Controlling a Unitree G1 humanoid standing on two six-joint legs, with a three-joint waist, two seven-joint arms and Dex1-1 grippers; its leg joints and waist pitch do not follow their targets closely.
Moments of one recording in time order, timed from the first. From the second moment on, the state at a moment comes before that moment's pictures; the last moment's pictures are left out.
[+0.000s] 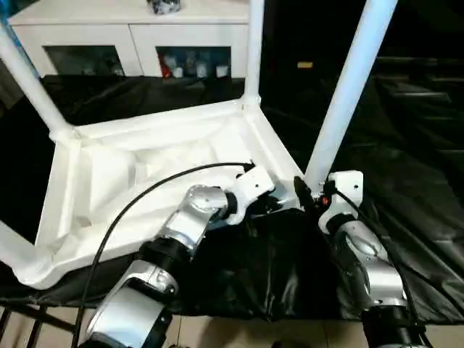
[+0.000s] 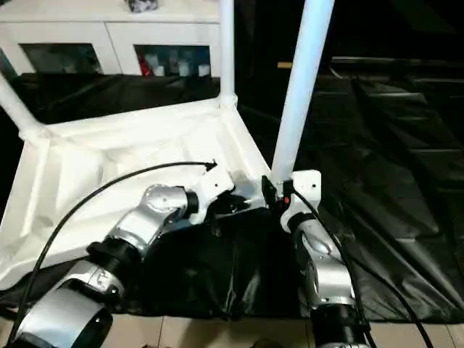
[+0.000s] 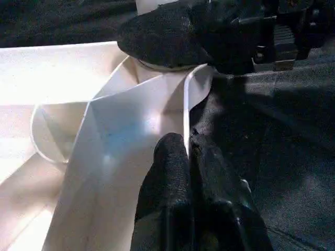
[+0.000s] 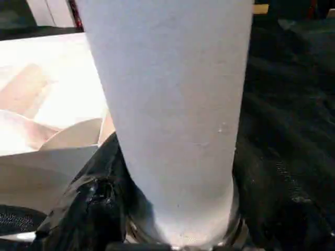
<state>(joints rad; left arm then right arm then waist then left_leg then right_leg) -0.69 0.02 -0.26 0.74 0.18 0.07 -0.85 -0.26 -0.07 -0.08 0.31 0.10 0.08 0.26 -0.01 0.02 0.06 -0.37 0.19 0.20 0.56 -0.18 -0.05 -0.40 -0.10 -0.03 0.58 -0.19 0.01</state>
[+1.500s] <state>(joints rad) -0.65 0.24 -0.34 0.68 0.06 0.02 -1.44 -0.13 -0.51 0.13 0.06 0.27 0.24 1.13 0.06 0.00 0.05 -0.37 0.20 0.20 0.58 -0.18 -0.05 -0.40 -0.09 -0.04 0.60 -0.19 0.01</state>
